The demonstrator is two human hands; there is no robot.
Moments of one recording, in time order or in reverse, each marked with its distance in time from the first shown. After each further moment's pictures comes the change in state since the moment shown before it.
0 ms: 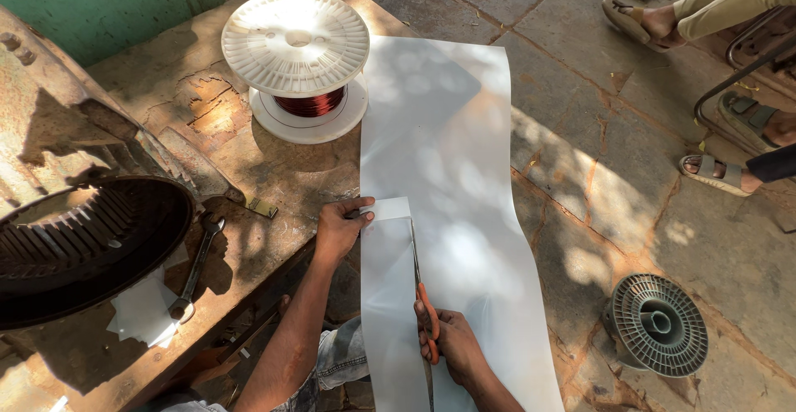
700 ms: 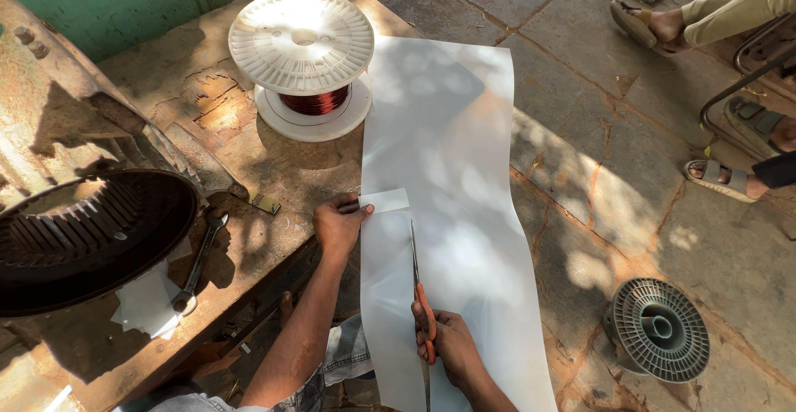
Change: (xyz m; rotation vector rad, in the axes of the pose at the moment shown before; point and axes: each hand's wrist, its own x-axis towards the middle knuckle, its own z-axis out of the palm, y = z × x) left_hand 0.001 -0.003 0.012 0.038 0.317 -0.024; right_hand -0.005 0.003 0.004 -0.038 0.025 -0.038
